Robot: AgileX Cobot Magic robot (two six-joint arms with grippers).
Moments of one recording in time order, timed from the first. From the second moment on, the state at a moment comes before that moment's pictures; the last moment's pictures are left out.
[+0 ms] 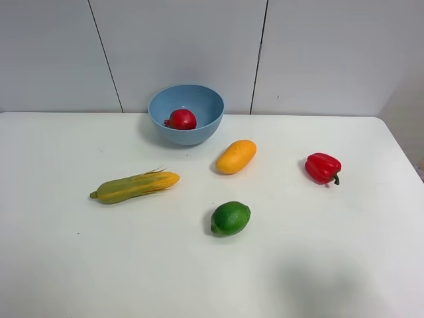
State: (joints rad) left arm 0.19 0.00 -0.51 -0.05 1.05 0.06; right arm -0.07 0.00 -0.50 -0.06 1.06 0.06
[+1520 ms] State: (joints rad) left arm 0.19 0.00 -0.51 -0.05 1.05 0.06; right arm -0.07 0.78 -0.86 0.13 1.03 -0.08
